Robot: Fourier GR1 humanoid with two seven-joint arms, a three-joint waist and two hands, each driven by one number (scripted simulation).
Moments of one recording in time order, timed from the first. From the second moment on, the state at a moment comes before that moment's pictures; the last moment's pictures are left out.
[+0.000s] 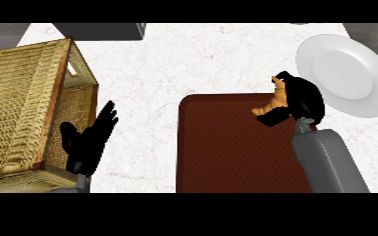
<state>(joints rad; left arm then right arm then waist) 0.02 0.08 -0.03 -1.45 0.06 0.01 0.19 -0.38 -0.17 0.05 -1.28 1.02 0.05 0.48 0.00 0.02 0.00</state>
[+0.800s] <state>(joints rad) -0.03 0.06 -0.08 -1.45 0.04 -0.03 0.20 -0.75 -0.25 -0.32 -1.13 1.52 -0.43 1.09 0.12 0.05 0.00</state>
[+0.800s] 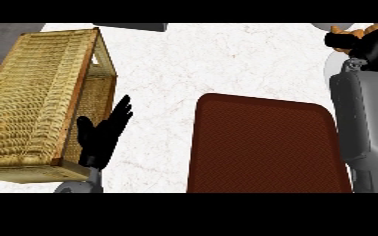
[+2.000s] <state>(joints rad) -0.03 0.05 -0.04 -1.43 0.04 -0.02 0.21 -0.71 -0.27 -0.81 -0.90 2.01 -0.90 1.10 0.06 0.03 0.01</state>
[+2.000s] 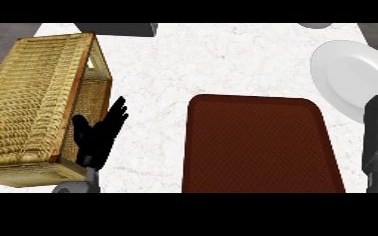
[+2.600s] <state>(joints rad) -0.01 0.04 -0.04 -1.44 0.04 -0.02 0.22 -0.75 -0.37 -1.05 -0.55 1.74 -1.00 1.03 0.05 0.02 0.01</state>
